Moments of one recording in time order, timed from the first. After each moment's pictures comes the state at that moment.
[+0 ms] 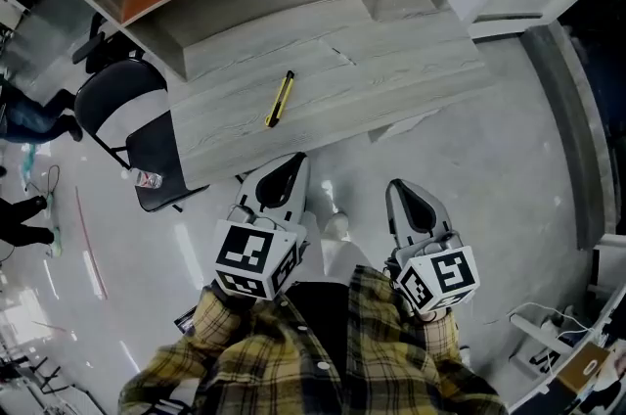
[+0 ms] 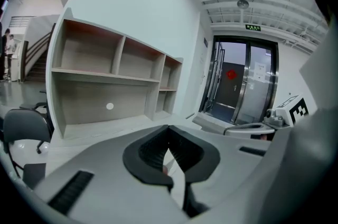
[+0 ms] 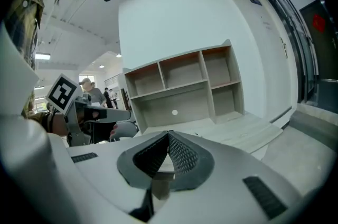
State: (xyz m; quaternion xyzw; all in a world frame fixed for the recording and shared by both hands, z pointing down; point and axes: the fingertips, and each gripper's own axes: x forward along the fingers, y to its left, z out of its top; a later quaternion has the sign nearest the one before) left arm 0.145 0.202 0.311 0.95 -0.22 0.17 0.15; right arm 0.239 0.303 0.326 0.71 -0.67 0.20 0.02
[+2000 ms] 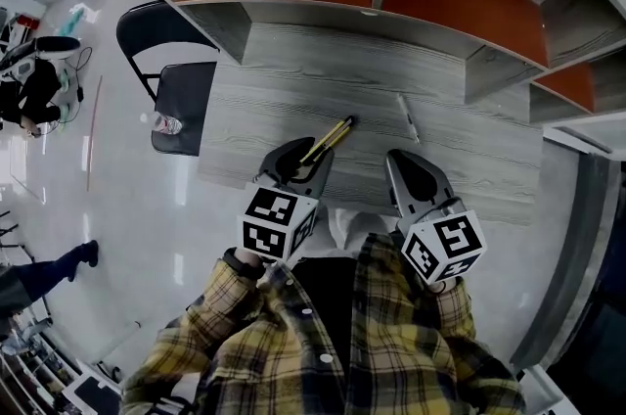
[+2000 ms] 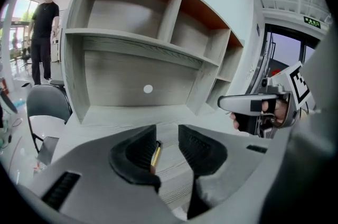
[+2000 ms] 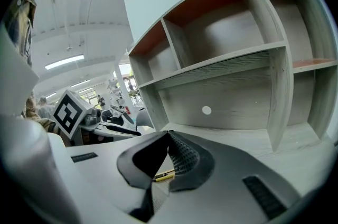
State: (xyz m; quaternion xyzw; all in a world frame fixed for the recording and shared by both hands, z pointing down) left arm 0.167 0.013 0.416 0.85 -0.39 0.24 0.25; right arm 0.268 0.030 0.373 0.48 -0.84 0.24 0.09
